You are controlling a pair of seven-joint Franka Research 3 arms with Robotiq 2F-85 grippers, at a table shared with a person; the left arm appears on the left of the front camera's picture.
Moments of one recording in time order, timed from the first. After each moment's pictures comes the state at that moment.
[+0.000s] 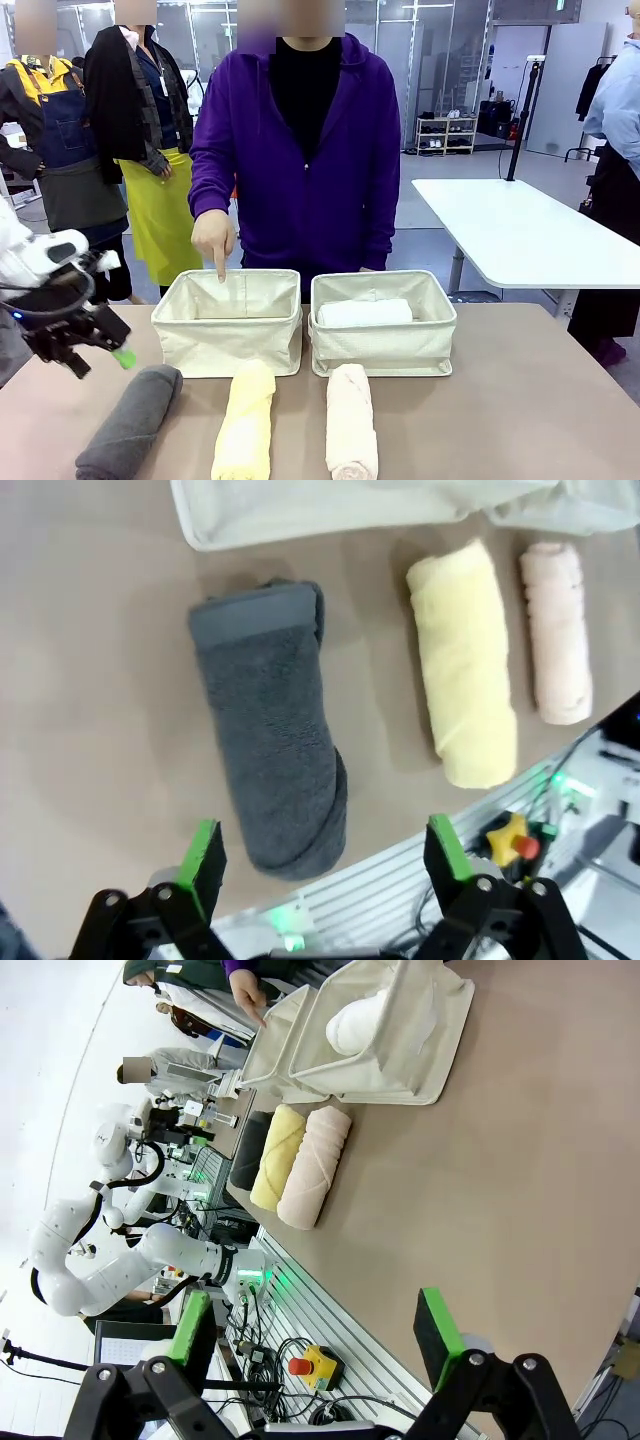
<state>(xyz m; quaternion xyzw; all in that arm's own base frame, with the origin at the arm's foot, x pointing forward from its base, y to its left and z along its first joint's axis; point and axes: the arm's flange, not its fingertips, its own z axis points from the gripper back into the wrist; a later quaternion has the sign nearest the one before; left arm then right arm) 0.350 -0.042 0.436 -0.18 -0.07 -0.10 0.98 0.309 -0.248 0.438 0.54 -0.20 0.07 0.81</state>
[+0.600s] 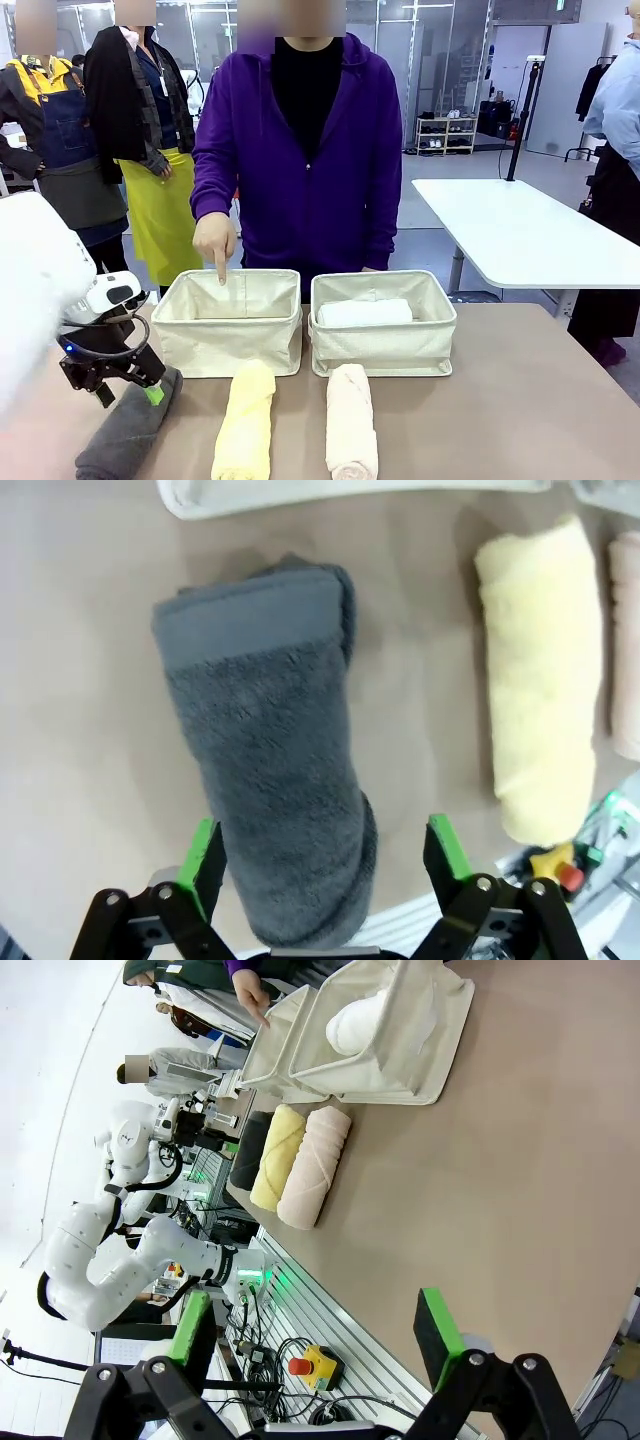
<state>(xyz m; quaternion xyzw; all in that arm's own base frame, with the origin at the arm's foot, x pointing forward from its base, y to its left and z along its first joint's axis) 0.366 -0.082 0.378 -0.11 -0.05 -0.10 0.99 0.308 -0.248 0.438 0.54 -0.20 0.07 0.81</state>
